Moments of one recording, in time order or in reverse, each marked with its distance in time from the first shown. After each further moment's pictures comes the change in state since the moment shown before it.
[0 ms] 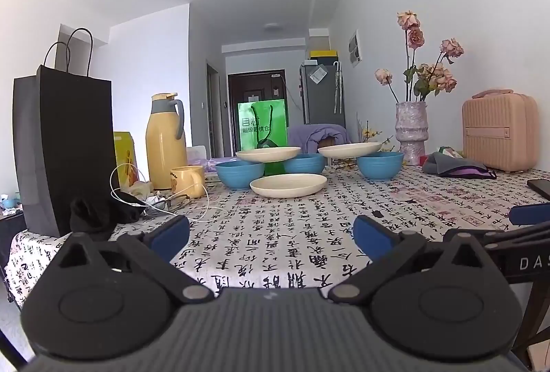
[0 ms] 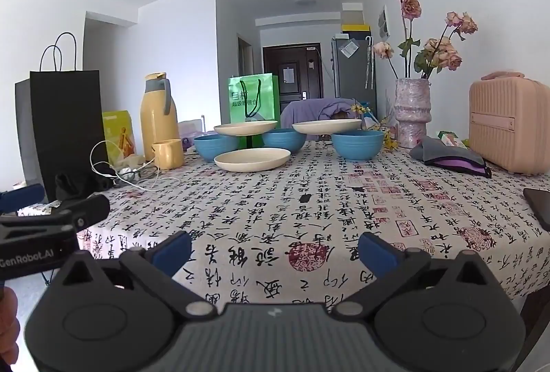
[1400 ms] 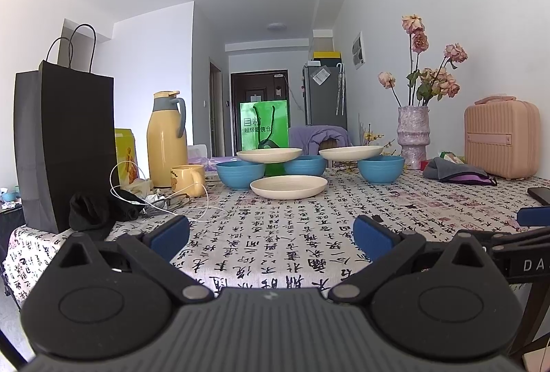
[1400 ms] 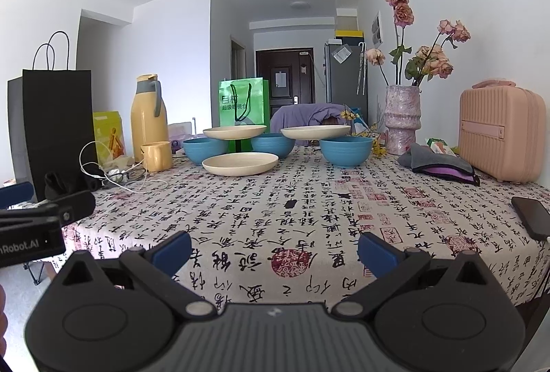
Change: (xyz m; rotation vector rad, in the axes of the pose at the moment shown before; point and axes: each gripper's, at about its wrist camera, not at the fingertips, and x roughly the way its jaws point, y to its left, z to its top) left arm 0.001 0.001 0.001 -0.028 0.001 0.001; right arm -0.001 -0.003 0.004 -0.015 -0.014 -0.045
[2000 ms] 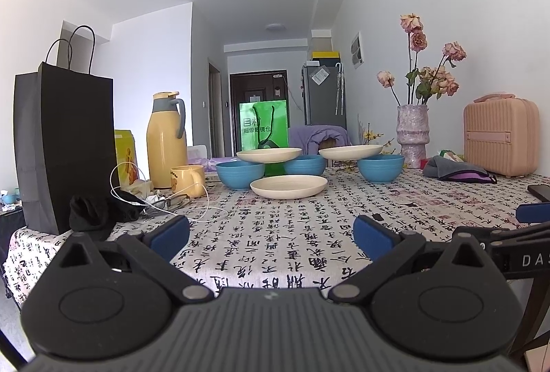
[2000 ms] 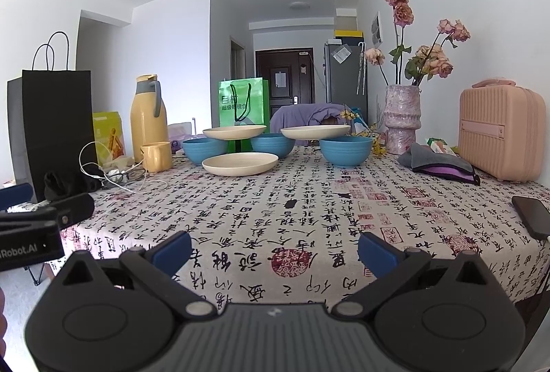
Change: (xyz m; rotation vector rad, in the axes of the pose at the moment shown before) left arm -0.001 -0.003 -0.002 0.009 -0.003 0.003; right arm 0.001 0.001 -0.001 0.002 -0.002 0.001
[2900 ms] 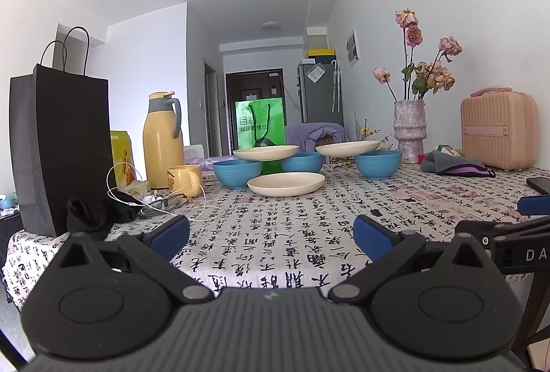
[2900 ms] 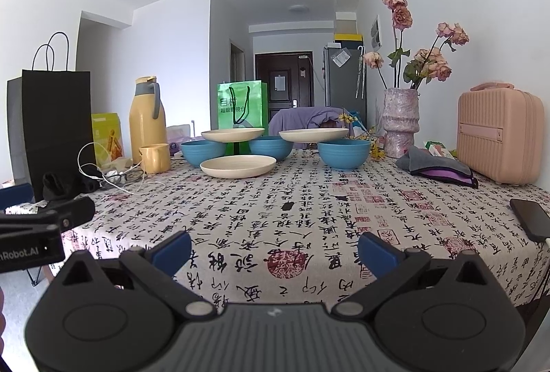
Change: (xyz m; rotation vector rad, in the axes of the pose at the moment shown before) left arm 0.003 0.000 -0.003 0.020 0.006 -0.009; right arm -0.001 -0.001 -0.003 -0.006 -0.012 -0.008
